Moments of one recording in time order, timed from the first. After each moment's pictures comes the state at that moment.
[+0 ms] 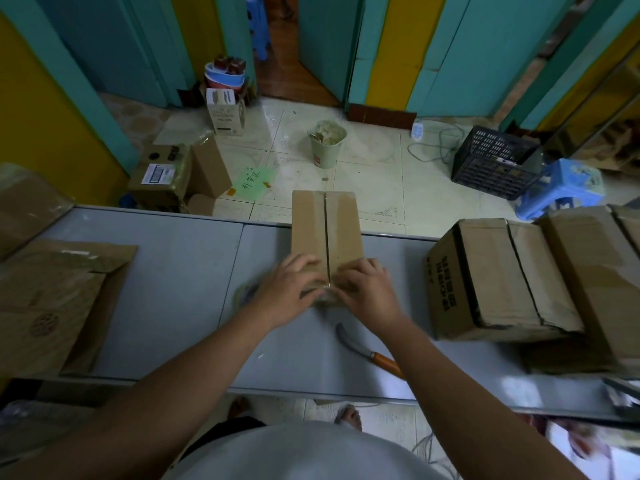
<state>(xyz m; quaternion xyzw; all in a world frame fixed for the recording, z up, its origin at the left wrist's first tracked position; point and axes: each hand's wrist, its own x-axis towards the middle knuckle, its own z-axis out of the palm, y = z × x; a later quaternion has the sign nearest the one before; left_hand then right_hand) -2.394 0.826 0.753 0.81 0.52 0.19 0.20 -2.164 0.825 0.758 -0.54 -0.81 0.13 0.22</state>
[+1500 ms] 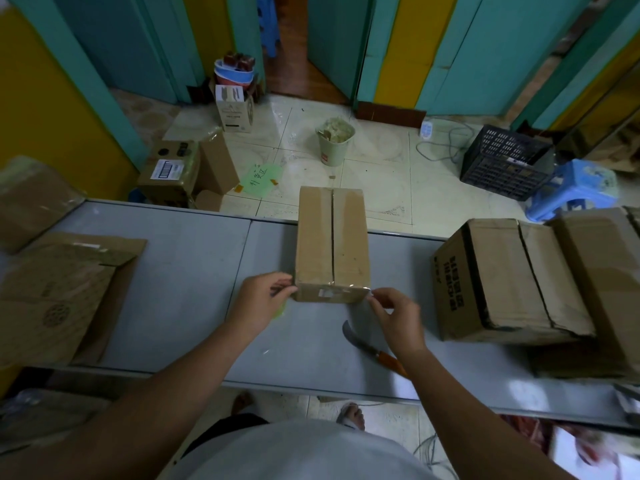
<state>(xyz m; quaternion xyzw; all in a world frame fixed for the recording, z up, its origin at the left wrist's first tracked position) -2.432 0.800 0.723 0.61 0.63 0.36 0.33 -2.132 0.784 0.724 -0.67 -0.60 0.32 0.30</state>
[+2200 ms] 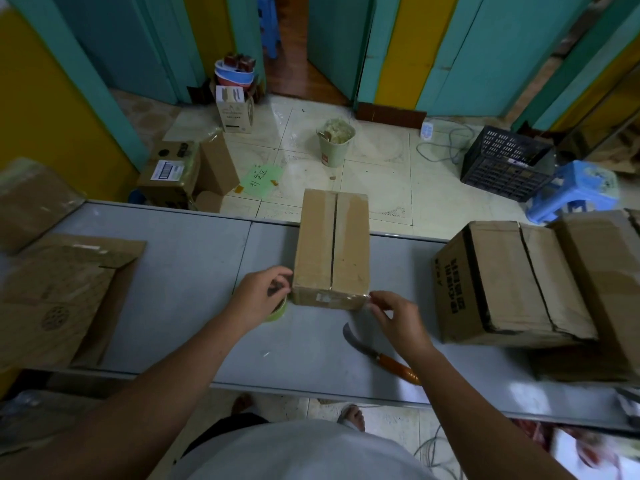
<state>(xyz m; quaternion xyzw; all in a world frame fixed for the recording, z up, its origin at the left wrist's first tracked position) -2.447 0.809 0.740 0.67 0.60 0.27 0.32 -2.119 0.791 0.719 -0.62 -0.68 0.32 0.24</state>
